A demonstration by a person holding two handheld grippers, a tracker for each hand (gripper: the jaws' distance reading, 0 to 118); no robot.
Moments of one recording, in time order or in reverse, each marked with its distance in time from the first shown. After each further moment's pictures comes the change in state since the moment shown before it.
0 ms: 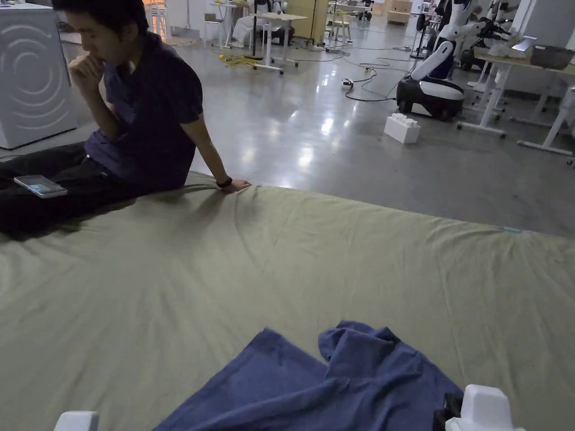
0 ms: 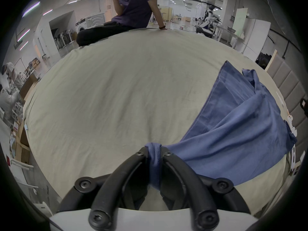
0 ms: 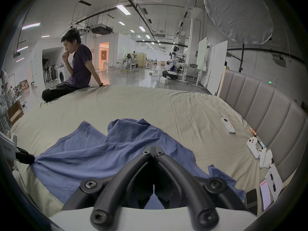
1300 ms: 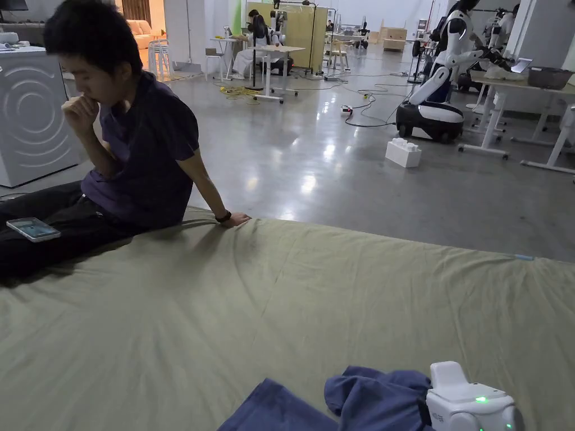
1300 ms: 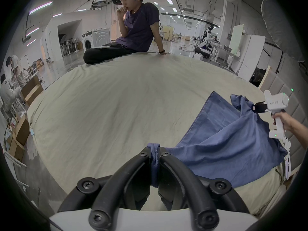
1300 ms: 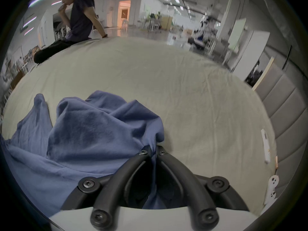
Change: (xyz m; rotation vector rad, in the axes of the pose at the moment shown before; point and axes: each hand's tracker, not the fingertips) left arm 0.018 0.021 0.072 0.201 -0.015 0.050; right arm 0.018 0.048 -0.181 -0.154 0.094 0.210
